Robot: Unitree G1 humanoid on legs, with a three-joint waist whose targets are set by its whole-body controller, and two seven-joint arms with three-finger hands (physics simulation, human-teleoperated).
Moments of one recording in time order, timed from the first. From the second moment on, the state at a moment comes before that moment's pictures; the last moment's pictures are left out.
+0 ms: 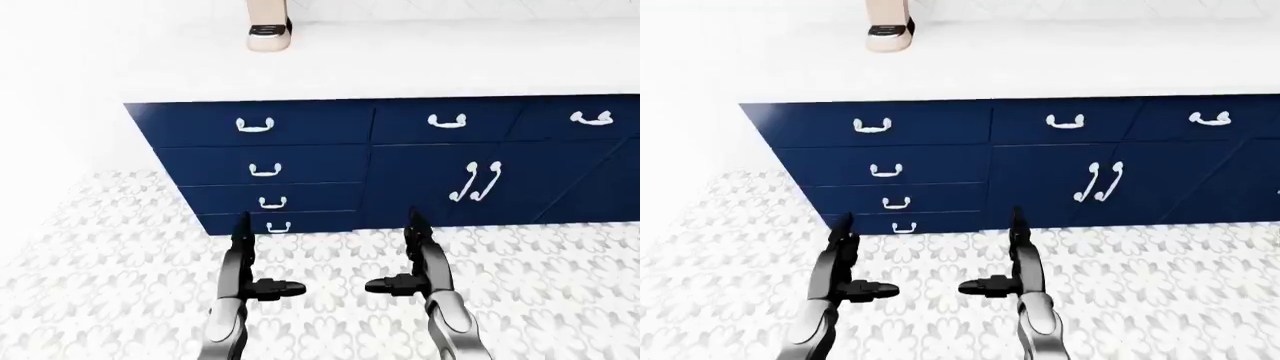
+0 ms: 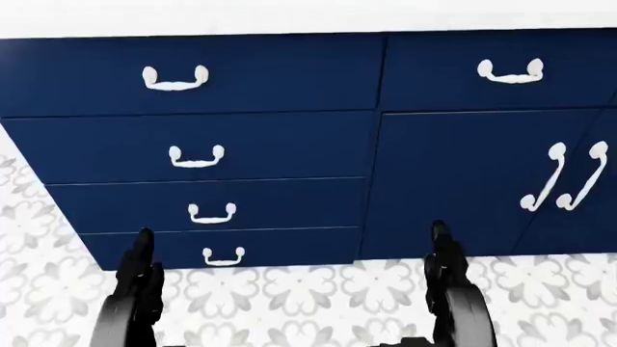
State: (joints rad) left arm 0.03 0.02 0.04 0.09 -0.01 0.06 -0.04; right arm 0.03 -0.01 -0.04 0.09 0.01 0.06 0.04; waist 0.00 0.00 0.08
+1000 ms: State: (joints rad) left arm -1.13 0.48 0.27 -0.07 -0.34 0.87 0.13; right arm -1.08 -0.54 -0.30 -0.27 0.39 1.05 -0.04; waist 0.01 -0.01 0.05
